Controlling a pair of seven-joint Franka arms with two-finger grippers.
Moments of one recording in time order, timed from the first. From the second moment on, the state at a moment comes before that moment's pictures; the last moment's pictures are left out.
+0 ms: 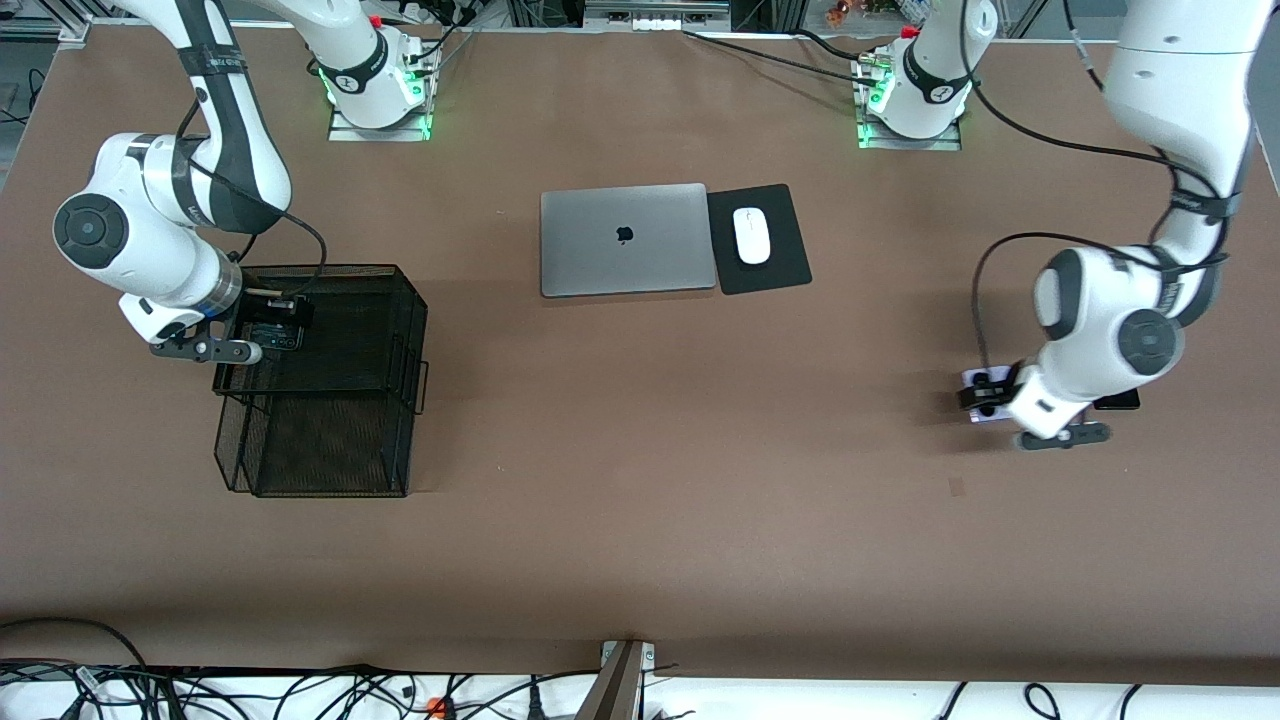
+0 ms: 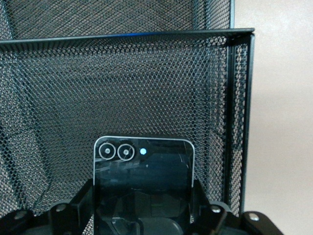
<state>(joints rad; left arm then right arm) 0.02 0.51 -0.03 -1.91 0.04 2.34 -0.19 0.45 0.18 -0.46 -2.16 0.02 2.20 0.03</state>
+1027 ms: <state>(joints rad) -0.58 0.75 -0.04 -1.48 -0.03 2.14 -0.82 0.45 0.17 -0.46 -2.02 0.02 2.13 0.03</state>
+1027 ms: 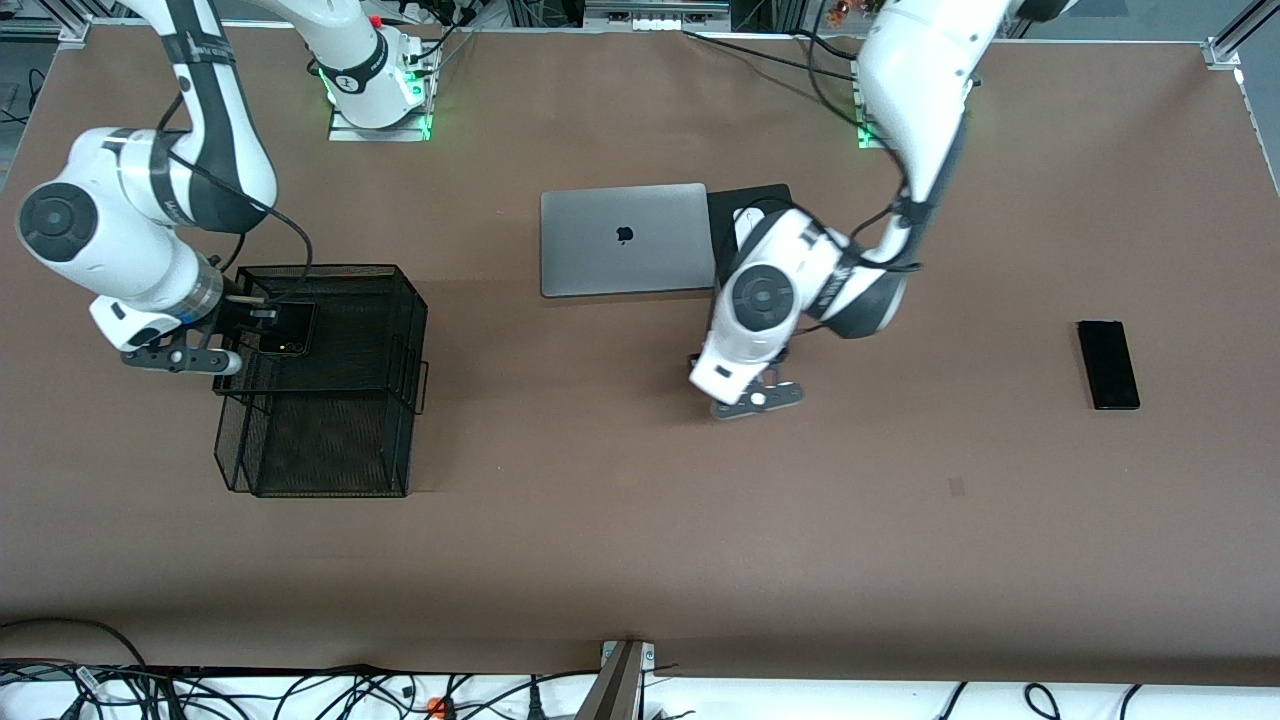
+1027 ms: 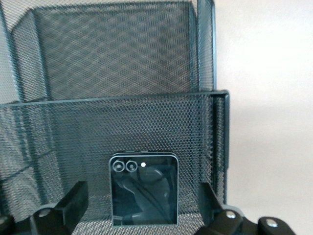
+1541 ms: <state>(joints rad) -0.68 0.96 -0.04 -1.18 -0.04 2.19 -0.84 0.48 0.19 -0.46 -1.86 0.13 1.95 0.03</state>
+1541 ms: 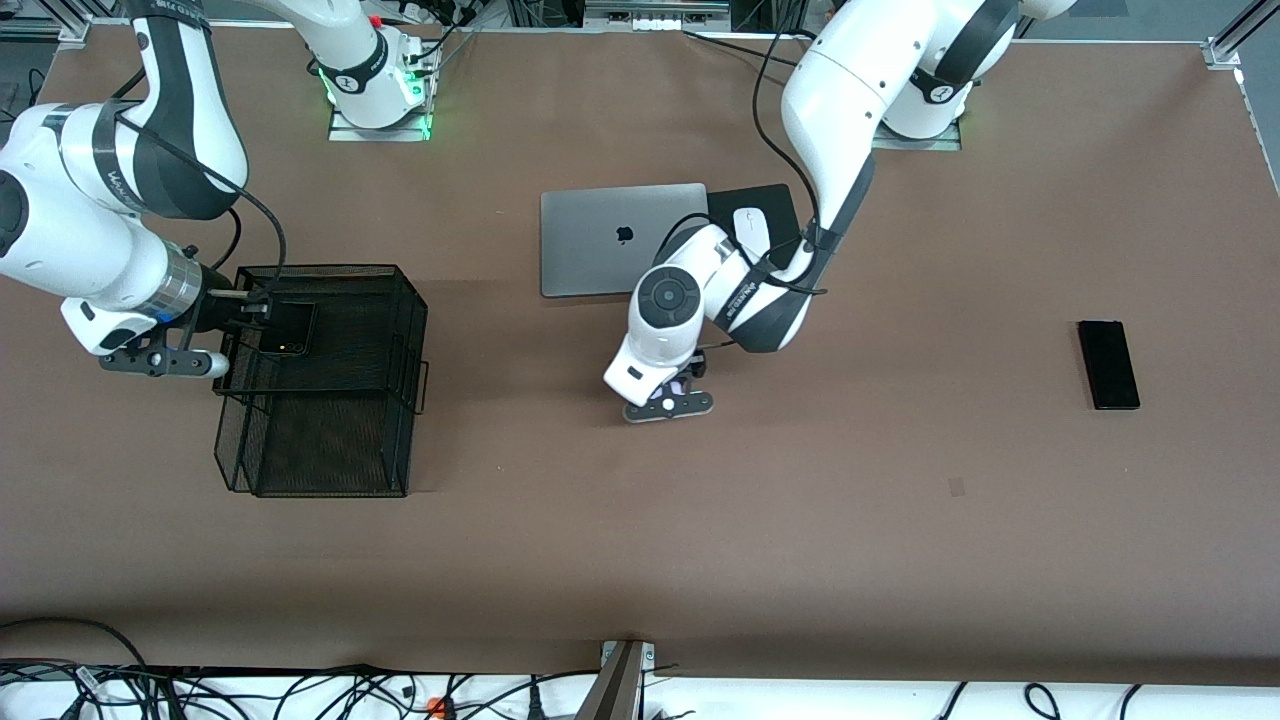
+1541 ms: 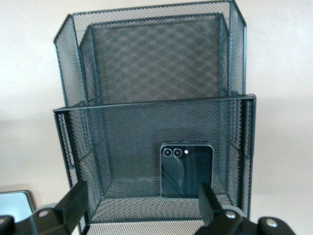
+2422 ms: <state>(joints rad) -0.74 1.05 -0.03 -1.10 -0.04 2.24 -0.83 0.49 0.28 -0.45 -1.71 0.14 1.86 0.02</state>
